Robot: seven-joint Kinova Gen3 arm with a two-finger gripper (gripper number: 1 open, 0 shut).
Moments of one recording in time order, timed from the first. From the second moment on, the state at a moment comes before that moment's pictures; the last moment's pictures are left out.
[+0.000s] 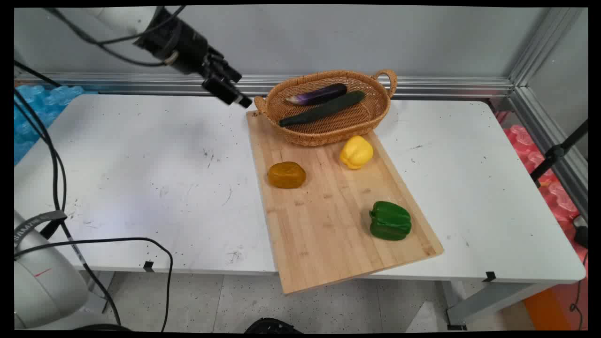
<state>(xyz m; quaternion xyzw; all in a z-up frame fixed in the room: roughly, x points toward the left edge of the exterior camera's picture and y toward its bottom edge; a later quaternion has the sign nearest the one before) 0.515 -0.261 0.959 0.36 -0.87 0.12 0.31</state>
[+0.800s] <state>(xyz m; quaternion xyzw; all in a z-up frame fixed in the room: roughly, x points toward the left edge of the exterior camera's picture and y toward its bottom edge) 0.445 -0.375 0.926 0.47 -0.82 0.15 0.30</state>
